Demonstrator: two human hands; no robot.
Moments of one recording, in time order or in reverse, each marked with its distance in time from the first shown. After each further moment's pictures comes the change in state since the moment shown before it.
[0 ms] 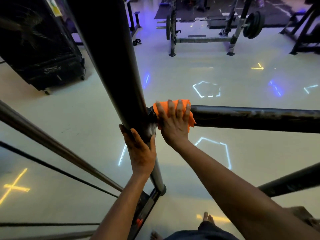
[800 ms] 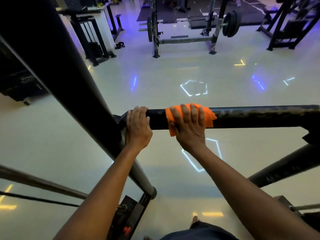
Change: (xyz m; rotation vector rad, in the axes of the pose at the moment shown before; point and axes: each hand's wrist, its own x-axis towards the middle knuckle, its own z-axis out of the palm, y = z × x) left_hand 0.087 0.048 0.080 0.081 -0.330 0.128; right_hand -0.046 0.136 -0.032 -0.020 0.129 0.101
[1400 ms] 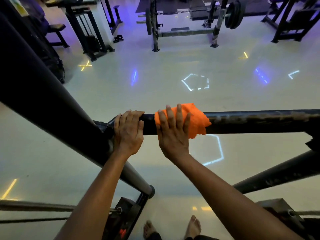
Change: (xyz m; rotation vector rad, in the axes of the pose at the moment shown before) left_hand 0.012 0.008 -0.002 0.078 -0.121 0.030; right_hand 0.007 -0.023 0.014 0.117 0.004 0.047
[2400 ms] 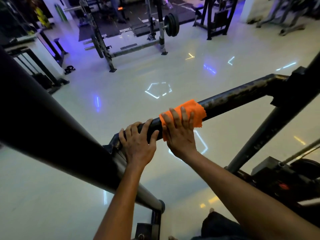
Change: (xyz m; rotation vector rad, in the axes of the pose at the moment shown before) left_hand 0.007 -0.001 0.003 0.032 -0.089 0.161; right_hand -0.011 -0.014 0.000 -0.119 0.078 0.246
